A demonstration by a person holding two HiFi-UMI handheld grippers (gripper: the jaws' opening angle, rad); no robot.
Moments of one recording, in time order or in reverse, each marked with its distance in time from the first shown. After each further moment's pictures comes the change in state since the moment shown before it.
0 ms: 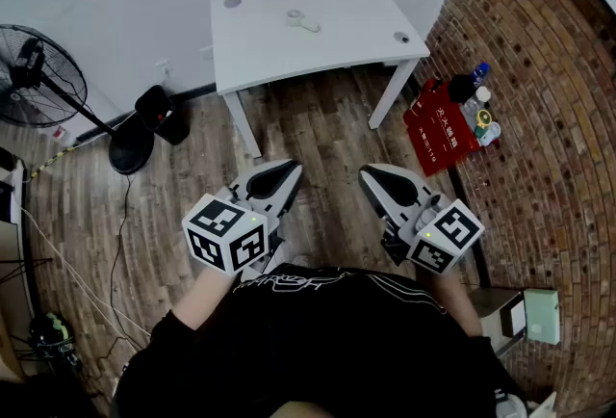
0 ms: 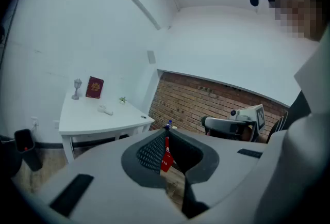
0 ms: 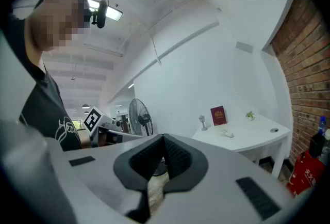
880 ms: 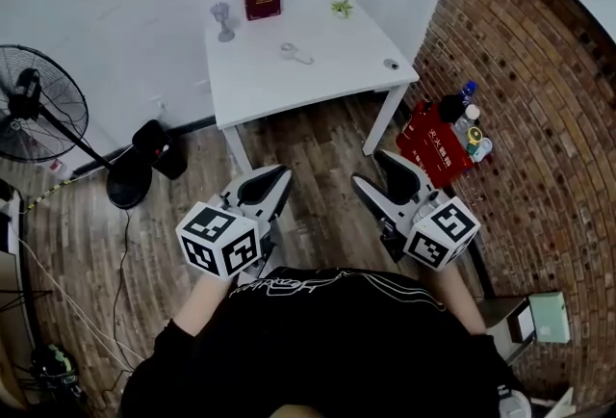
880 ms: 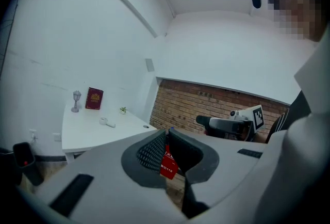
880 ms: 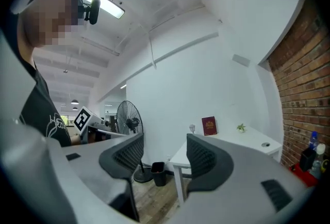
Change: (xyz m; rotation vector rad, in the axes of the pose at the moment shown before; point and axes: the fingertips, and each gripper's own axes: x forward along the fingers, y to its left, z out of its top) left arm -0.012 0.029 0.037 0.048 -0.060 -0.002; right arm 0.023 -0.021 0.030 -0.056 -0.050 -0.104
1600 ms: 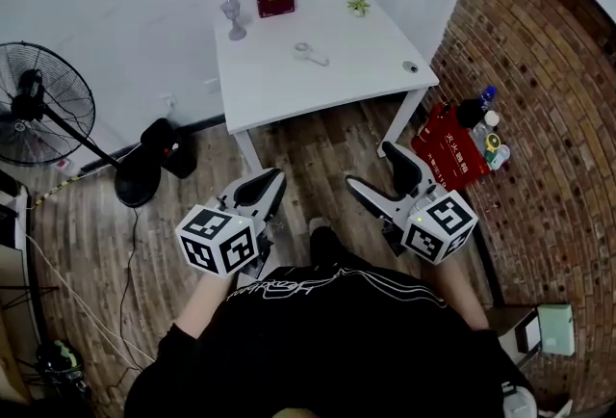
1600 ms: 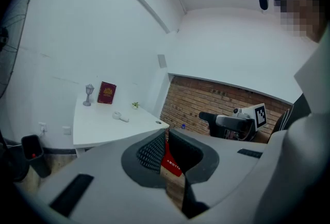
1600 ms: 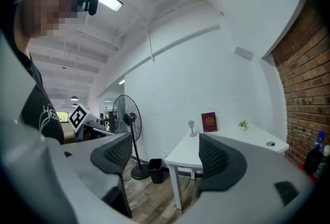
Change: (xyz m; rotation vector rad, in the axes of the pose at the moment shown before) left arm 0.011 0.070 -0.015 -0.058 0.035 0.096; right arm 0.060 -0.034 -0.022 -0.006 0.042 0.005
